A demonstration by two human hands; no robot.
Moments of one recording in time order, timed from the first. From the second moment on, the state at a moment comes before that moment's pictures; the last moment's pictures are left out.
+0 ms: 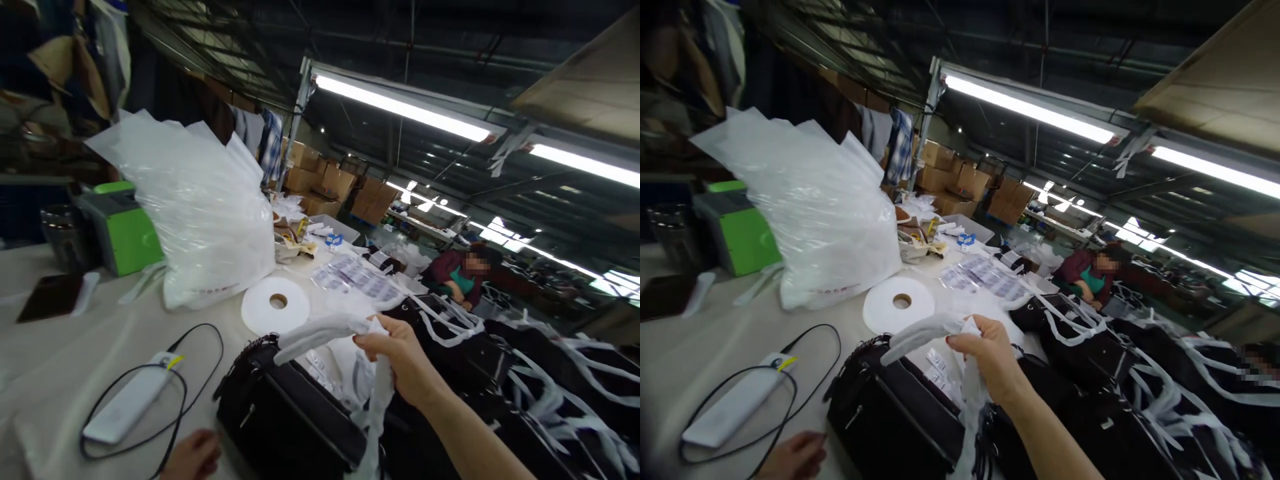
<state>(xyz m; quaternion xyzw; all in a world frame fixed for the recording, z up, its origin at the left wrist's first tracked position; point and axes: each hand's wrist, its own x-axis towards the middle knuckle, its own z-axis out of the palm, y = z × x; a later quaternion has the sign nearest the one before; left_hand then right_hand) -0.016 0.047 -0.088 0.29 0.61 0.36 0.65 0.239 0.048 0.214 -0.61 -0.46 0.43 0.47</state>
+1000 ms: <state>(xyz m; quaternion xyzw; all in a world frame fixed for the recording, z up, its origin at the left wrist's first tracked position) 0.020 0.193 0.021 0.66 0.58 0.31 0.36 0.244 0.031 0.213 -0.59 -0.46 0.46 0.48</state>
